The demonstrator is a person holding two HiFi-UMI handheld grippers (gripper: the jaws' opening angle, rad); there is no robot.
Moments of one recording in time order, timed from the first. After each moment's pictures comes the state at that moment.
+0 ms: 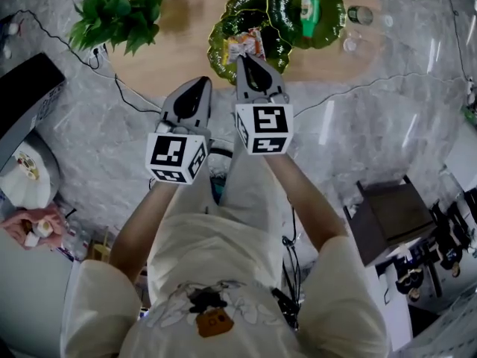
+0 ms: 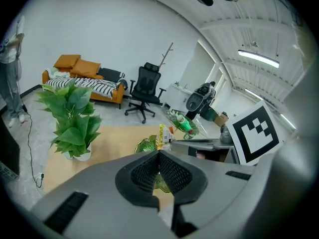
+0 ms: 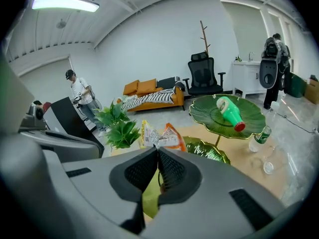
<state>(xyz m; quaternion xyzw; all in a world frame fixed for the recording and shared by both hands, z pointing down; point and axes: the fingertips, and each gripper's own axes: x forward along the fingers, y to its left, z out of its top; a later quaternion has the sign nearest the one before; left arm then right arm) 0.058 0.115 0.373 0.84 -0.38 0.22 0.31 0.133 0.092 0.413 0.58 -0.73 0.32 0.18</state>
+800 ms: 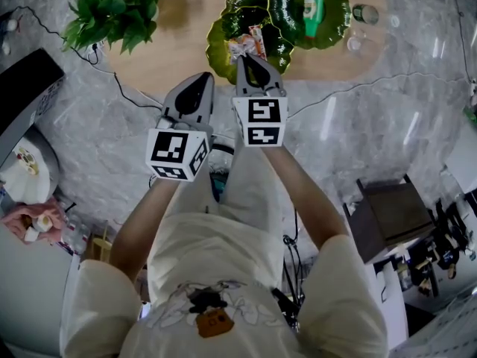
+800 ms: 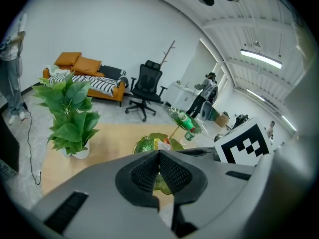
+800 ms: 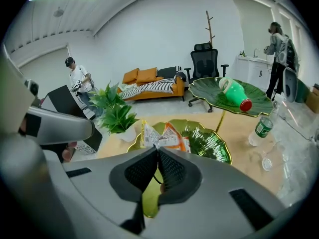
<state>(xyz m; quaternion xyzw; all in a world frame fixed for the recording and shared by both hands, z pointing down) 0.067 0.111 0.387 0.84 -0.38 0.23 0.32 0.134 0.101 0.456 0.56 -0.72 0.34 0.23</state>
